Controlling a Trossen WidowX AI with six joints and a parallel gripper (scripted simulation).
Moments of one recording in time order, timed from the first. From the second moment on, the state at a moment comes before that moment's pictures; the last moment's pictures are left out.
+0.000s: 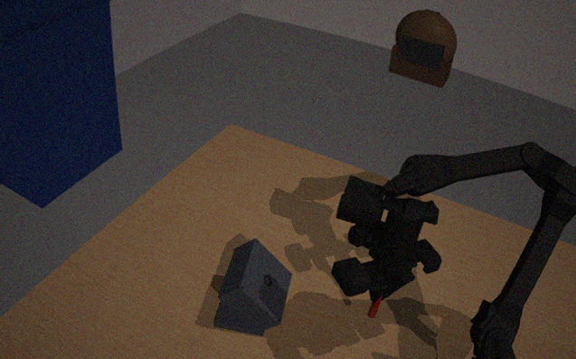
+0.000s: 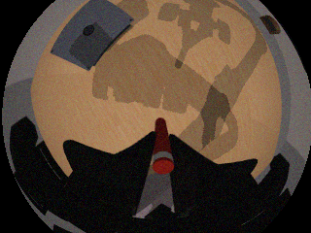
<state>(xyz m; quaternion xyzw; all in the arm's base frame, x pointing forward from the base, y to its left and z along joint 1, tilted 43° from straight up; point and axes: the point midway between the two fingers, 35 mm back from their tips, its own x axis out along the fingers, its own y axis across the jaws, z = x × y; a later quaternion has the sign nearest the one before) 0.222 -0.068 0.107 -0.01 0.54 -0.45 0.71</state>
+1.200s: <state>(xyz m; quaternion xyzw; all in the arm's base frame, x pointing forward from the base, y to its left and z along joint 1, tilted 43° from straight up) 0.262 -0.055 0.105 0.16 0.44 -0.39 0.79</state>
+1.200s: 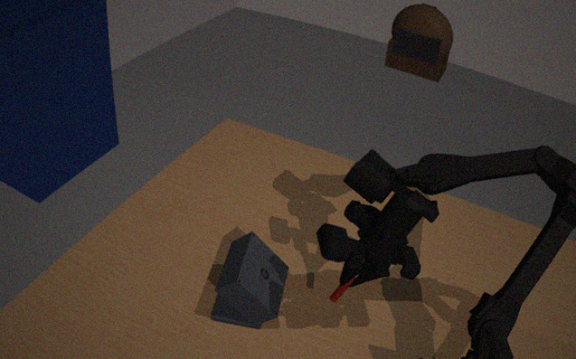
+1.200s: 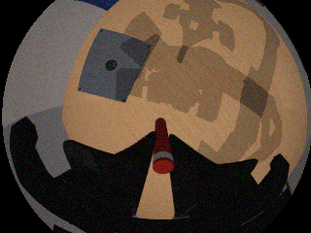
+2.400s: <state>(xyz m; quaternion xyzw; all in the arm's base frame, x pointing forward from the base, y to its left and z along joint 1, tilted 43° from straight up) 0.302 -0.046 0.131 0.29 0.32 -0.31 0.85</state>
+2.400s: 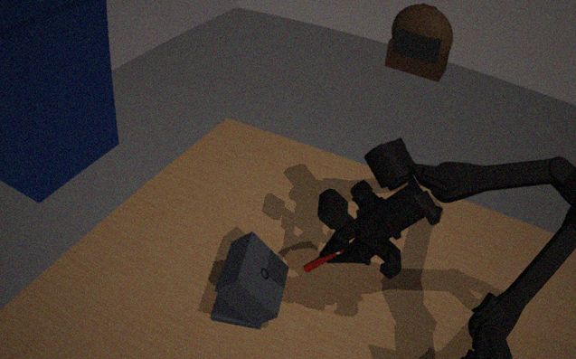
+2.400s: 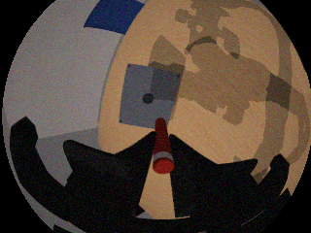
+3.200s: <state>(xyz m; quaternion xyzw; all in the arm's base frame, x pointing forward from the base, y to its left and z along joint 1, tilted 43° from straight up) 0.331 -0.054 0.119 0.31 0.30 -0.30 0.85</state>
